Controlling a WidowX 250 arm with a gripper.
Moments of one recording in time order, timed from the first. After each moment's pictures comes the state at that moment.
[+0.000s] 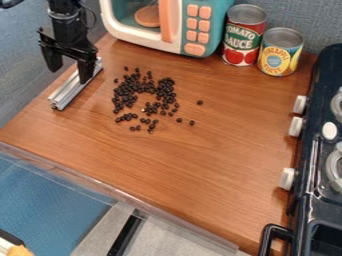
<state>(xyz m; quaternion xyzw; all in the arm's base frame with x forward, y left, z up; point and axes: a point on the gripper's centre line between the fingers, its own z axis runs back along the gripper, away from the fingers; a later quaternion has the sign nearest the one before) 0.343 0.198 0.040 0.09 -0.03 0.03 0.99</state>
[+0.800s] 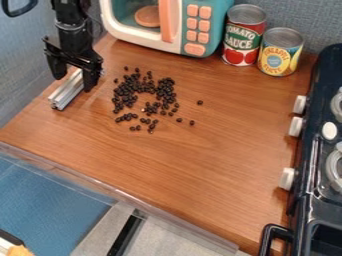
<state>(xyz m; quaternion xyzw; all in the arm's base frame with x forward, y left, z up) 0.339 0.188 0.027 0.10 -0.03 0.02 0.99</state>
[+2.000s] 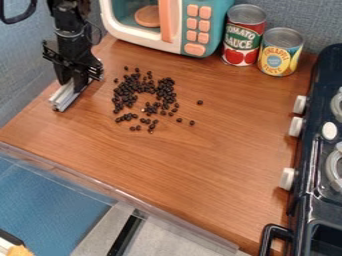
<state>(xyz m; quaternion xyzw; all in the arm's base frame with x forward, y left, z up) 0.333 0.172 0.021 0.09 -0.04 0.02 0.99</state>
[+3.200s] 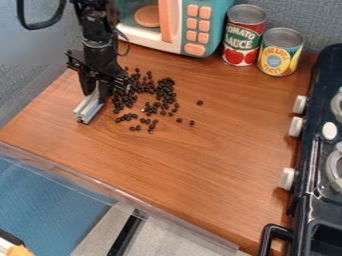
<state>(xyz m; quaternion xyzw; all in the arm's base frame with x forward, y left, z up) 0.334 0.108 0.018 0.08 -0.05 0.00 1.00</state>
